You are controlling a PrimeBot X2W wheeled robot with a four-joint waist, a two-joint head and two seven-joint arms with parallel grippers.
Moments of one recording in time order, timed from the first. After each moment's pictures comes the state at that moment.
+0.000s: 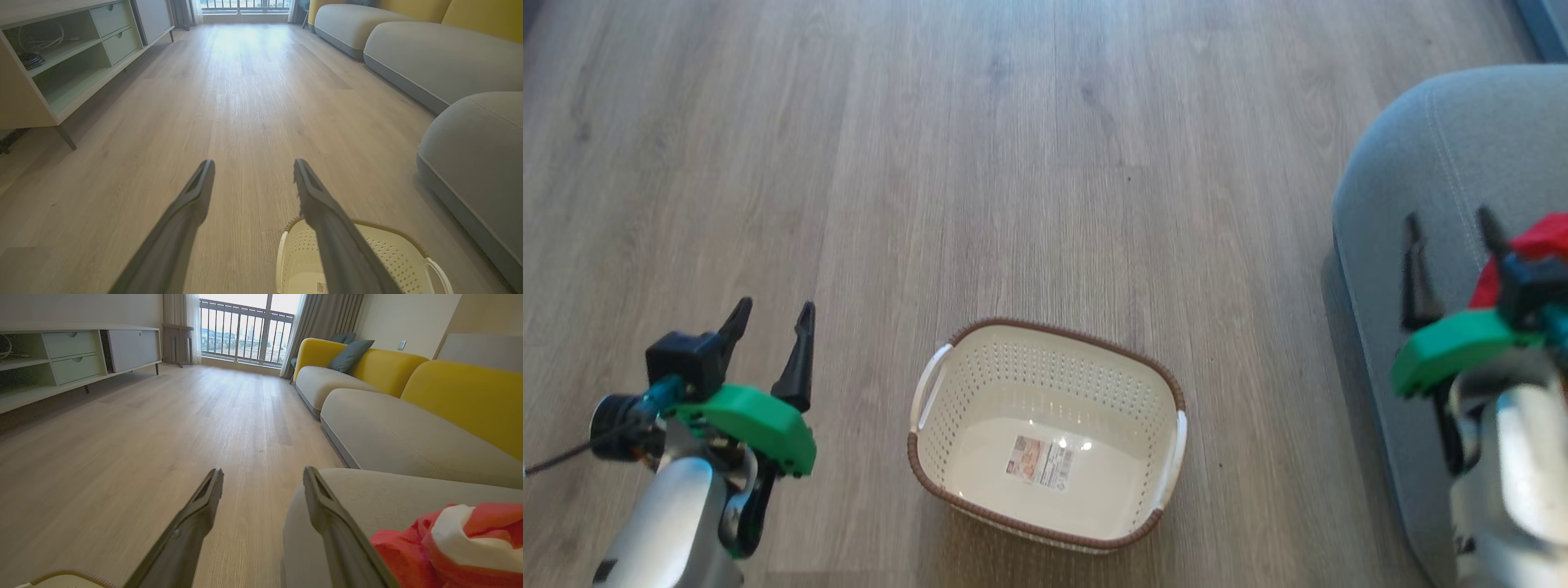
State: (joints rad) left arm -0.32 0.29 -0.30 0.49 -0.42 0.00 -0.25; right arm -0.36 -0.09 -0.23 0.42 -0.10 0.13 -0.20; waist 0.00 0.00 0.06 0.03
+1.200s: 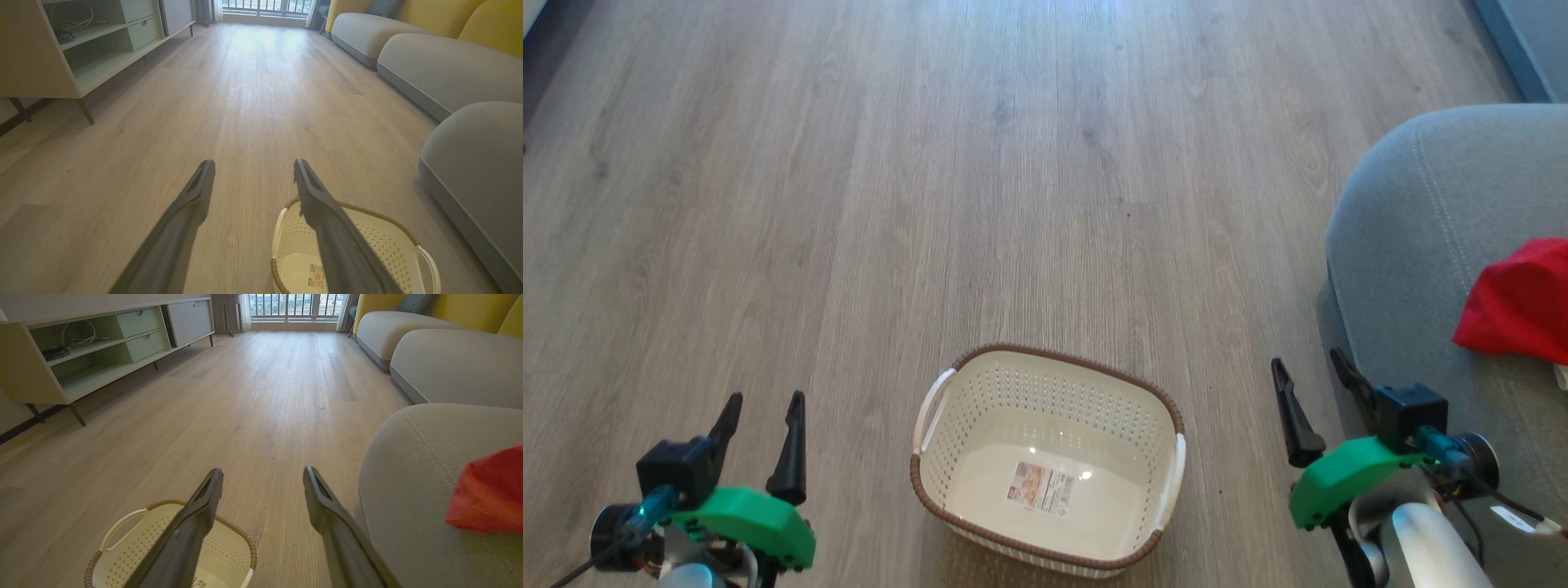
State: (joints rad) left arm -0.06 0.11 0.04 0.37 -0.18 -0.12 -0.25; right arm -0.15 -0.05 0.02 0.49 0.08 0.13 -0.25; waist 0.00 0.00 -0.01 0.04
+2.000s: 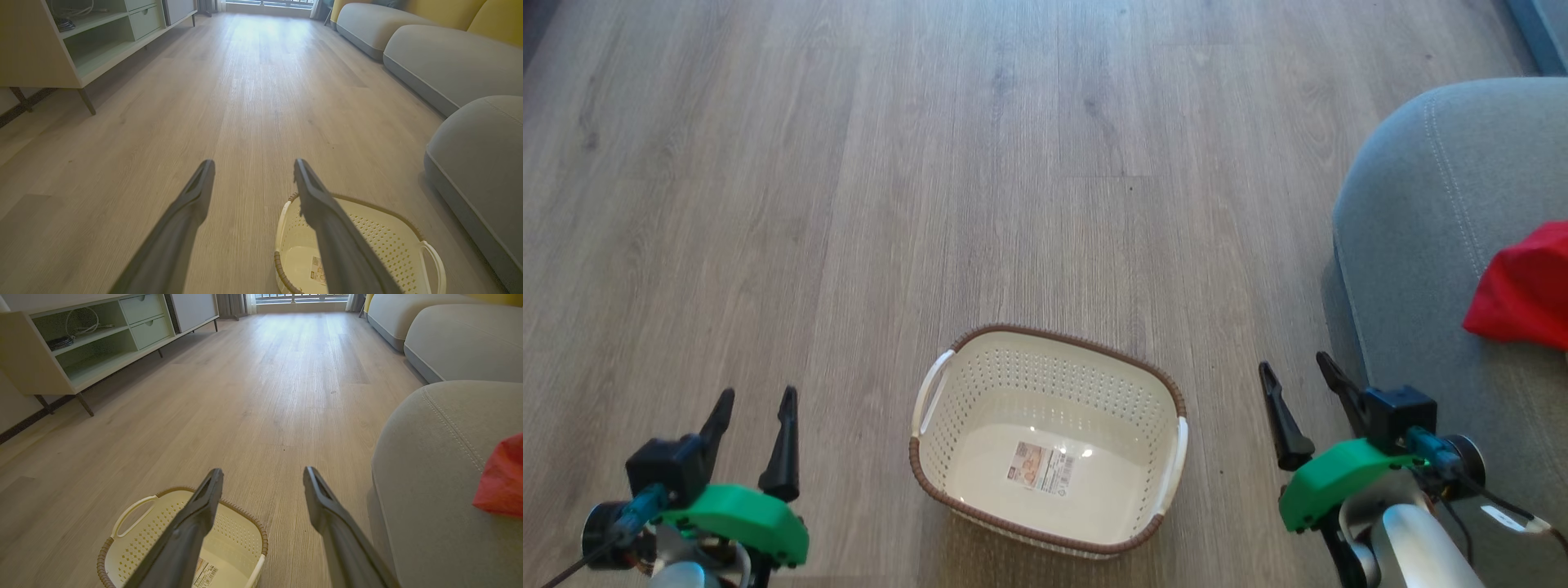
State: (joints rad) left arm -0.06 0.11 0.05 0.36 -0.18 -0.13 -0.25; right arm -0.16 -0.05 0.05 0.50 0.11 0.13 -0.25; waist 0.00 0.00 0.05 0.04
